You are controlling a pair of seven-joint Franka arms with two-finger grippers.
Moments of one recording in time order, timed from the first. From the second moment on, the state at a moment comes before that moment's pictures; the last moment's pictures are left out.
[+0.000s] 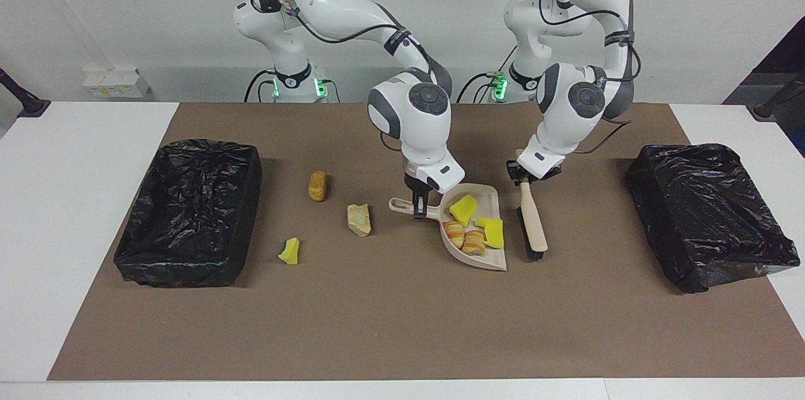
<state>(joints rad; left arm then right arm) -0.18 0.07 -0.07 -2.15 -0.10 2.08 -0.18 0.46 0.56 0.12 -1.45 -0.13 2.07 -0.90</state>
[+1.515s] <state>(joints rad) -0.65 -0.23 -0.10 -2.58 -0.18 2.28 -0.68 -0.50 0.23 0.11 -1.54 -0.02 1.87 -1.99</state>
